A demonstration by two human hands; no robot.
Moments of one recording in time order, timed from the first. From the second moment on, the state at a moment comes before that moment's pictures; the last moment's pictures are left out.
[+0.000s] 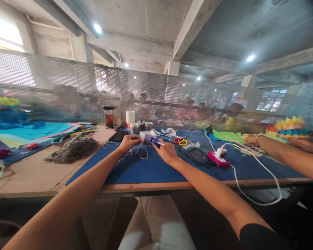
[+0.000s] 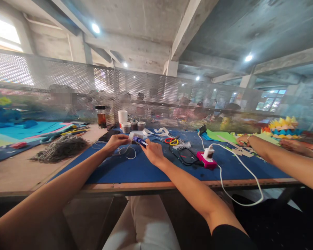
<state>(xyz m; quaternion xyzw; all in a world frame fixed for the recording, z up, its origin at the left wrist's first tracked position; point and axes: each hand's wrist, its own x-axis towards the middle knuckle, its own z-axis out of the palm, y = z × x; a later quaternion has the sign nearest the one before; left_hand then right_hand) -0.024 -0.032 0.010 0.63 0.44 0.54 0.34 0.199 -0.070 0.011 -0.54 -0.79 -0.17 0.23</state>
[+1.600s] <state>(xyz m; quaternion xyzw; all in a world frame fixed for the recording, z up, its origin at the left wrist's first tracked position) -0.024 -0.033 0.010 0.66 0.43 0.52 0.33 0.201 -0.065 0.011 -0.54 -0.78 -0.18 0.25</state>
